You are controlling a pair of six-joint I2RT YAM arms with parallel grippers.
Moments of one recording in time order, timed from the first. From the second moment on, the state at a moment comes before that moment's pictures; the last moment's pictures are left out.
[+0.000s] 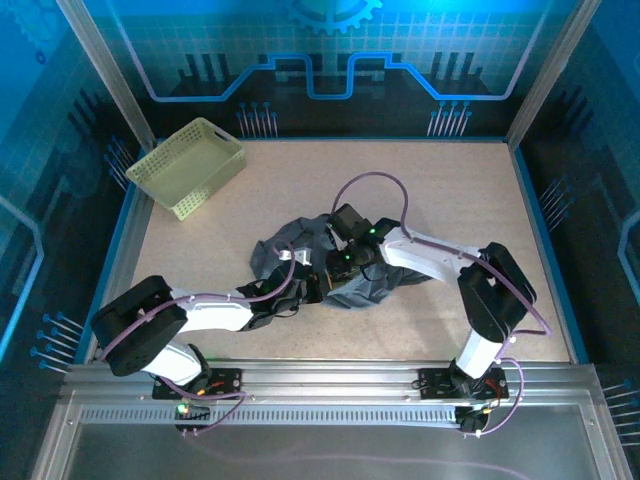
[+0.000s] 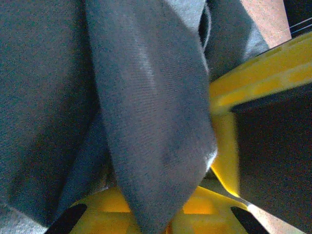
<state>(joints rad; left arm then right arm) -0.85 1.47 0.49 0.38 -0.05 -0.96 0.75 1.72 1.17 -0.63 -0.02 0.35</state>
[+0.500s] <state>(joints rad) -0.85 1.47 0.49 0.38 -0.05 -0.96 0.75 1.76 1.24 -0.66 0.15 0.35</state>
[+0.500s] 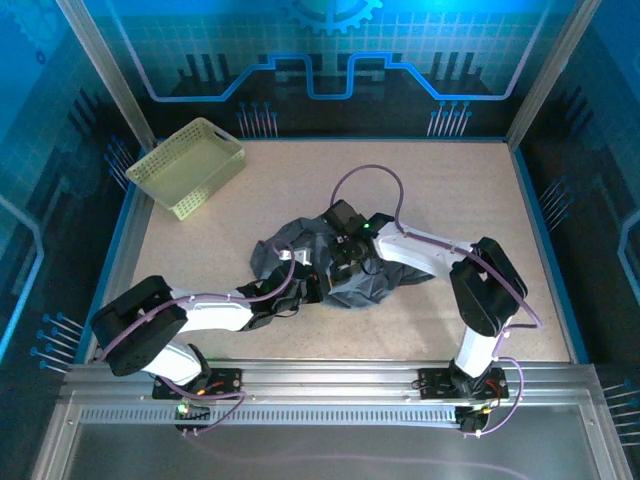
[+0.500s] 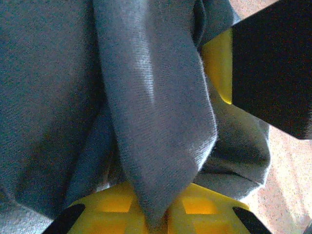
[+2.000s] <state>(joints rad) -0.85 1.48 0.48 0.38 -0.05 -0.96 0.63 1.63 1.15 -0.69 0.18 0.36</state>
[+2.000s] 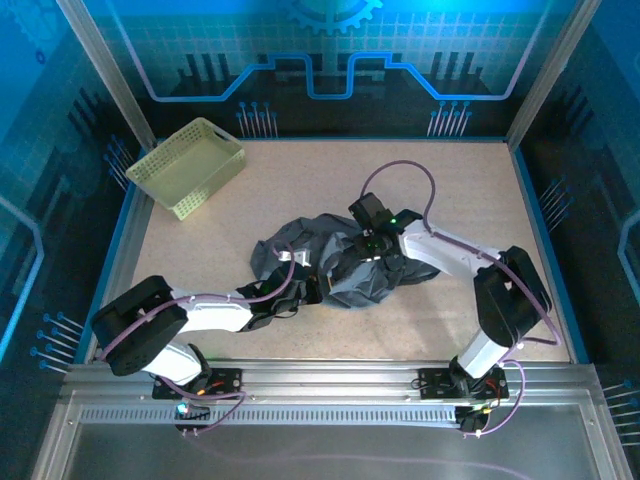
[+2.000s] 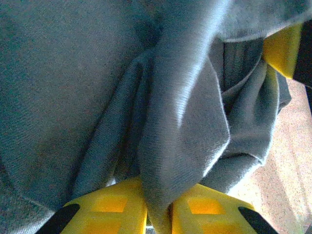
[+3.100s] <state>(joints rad) -0.85 1.49 0.48 0.38 -0.03 -0.96 0.70 1.73 1.28 -0.76 0.18 0.40</state>
